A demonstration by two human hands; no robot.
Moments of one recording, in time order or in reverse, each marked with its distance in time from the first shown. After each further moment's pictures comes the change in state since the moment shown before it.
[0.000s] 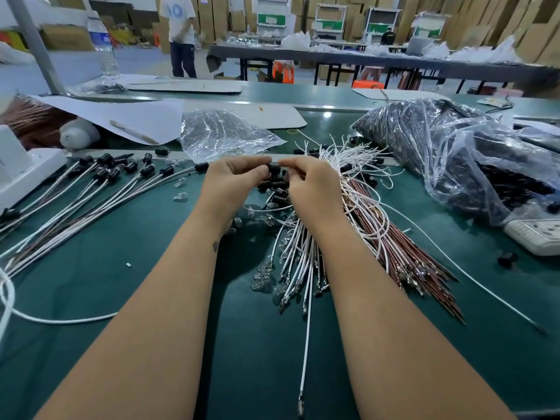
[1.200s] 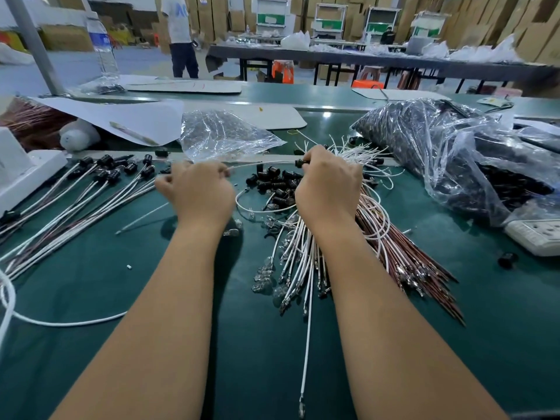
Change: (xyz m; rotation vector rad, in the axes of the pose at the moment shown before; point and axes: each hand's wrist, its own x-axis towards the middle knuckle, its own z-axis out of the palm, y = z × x) left_hand 0.002 -0.005 -0.018 1.066 0.427 0.082; right_hand 0.001 -0.004 -0.007 -0.562 0.166 -0.071
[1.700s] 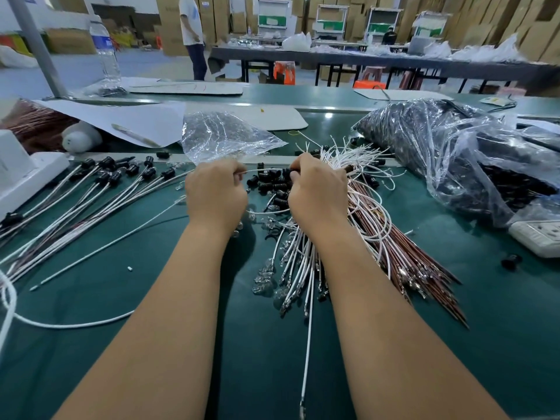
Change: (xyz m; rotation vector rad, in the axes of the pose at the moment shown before) left_hand -0.001 0.005 0.005 -0.161 -0.043 0.242; right_hand -0.002 -0.001 0.004 0.159 -0.150 -0.027
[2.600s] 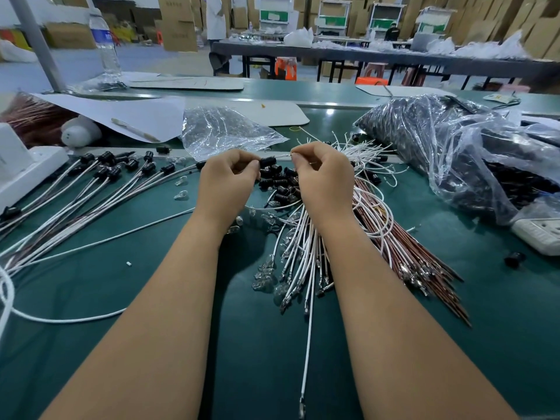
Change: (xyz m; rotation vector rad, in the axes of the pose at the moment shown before) left_hand -0.001 0.013 0.001 -0.586 -0.109 -0.187; right_hand 0.005 0.004 -0.004 0.528 0.157 0.112
